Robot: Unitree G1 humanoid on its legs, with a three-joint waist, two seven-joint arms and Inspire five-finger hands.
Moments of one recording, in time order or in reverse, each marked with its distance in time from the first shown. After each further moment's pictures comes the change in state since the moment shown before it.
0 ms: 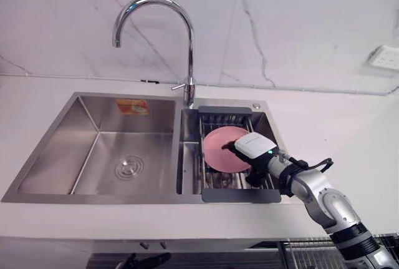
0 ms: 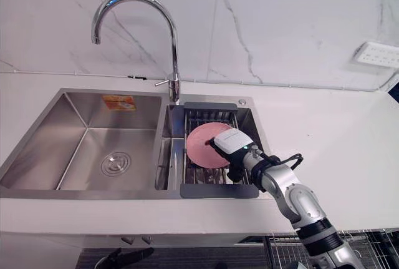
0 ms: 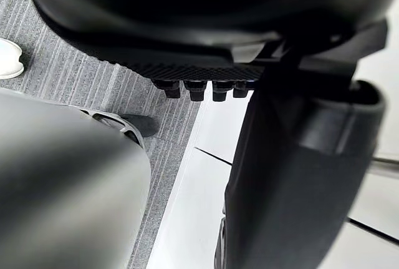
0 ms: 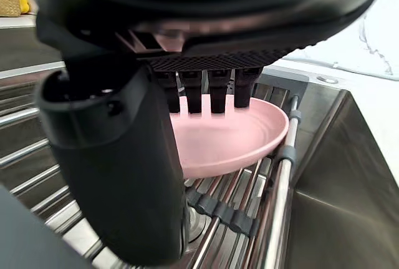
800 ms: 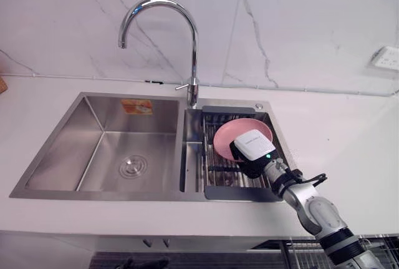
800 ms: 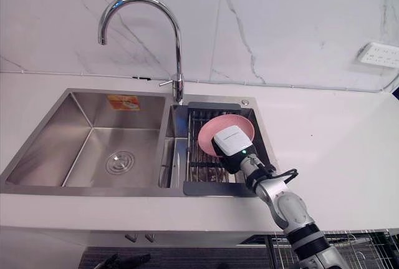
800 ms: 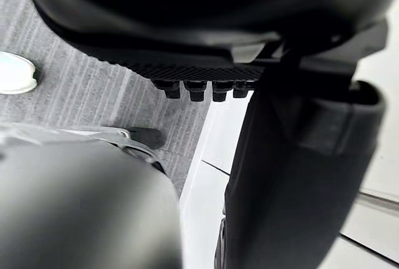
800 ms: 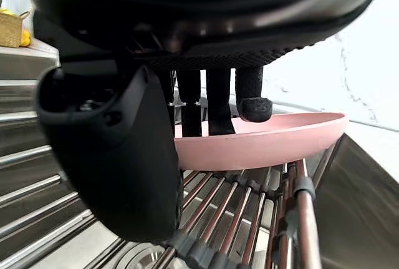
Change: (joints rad) left arm 0.036 0.017 -0.010 0.017 0.000 -0.032 0.001; right arm 0.009 0.073 0.036 0.138 -0.162 0.052 -0.386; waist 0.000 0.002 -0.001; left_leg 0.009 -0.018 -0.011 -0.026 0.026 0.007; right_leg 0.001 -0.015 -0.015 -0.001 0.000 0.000
